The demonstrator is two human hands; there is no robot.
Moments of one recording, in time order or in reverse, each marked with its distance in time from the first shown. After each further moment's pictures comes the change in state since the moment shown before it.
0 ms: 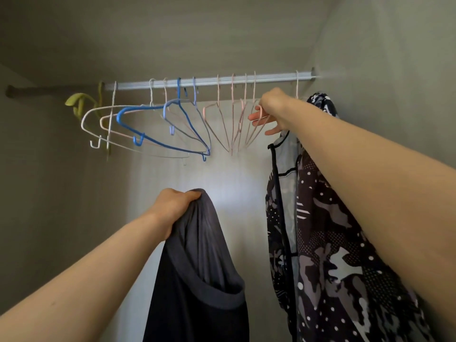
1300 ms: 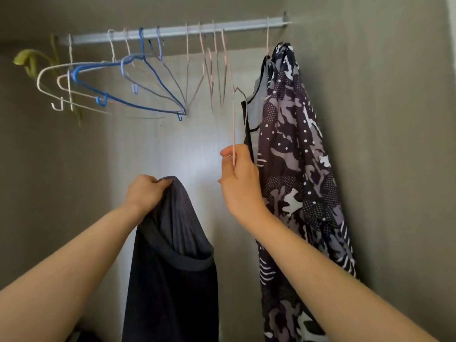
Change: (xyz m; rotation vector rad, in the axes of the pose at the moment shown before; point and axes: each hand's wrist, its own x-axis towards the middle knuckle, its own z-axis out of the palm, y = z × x) left_hand -0.014 -0.060 0.004 0.491 0.105 0.117; right_hand -0.182 0.152 0.056 0.181 0.163 -0.359
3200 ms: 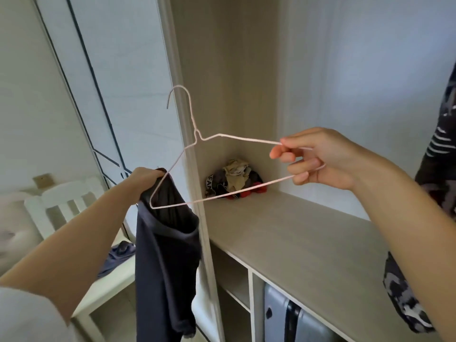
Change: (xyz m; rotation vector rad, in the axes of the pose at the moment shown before) left_hand -0.319 -0.177 -0.224 0.204 0.330 -0.938; right_hand -0.171 -0.053 0.004 0.725 -1.264 0.884
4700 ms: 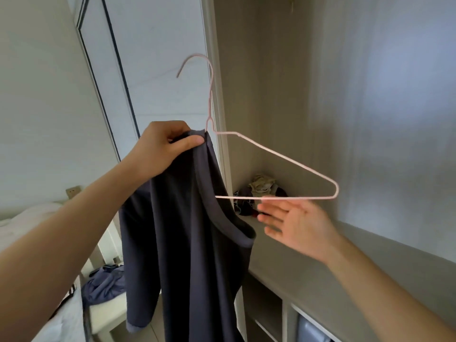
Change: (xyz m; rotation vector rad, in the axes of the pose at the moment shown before) left_hand -0.035 0.070 -0.084 0.114 0.006 0.958; right_hand 0.100 0.110 0.063 0.663 -0.182 0.020
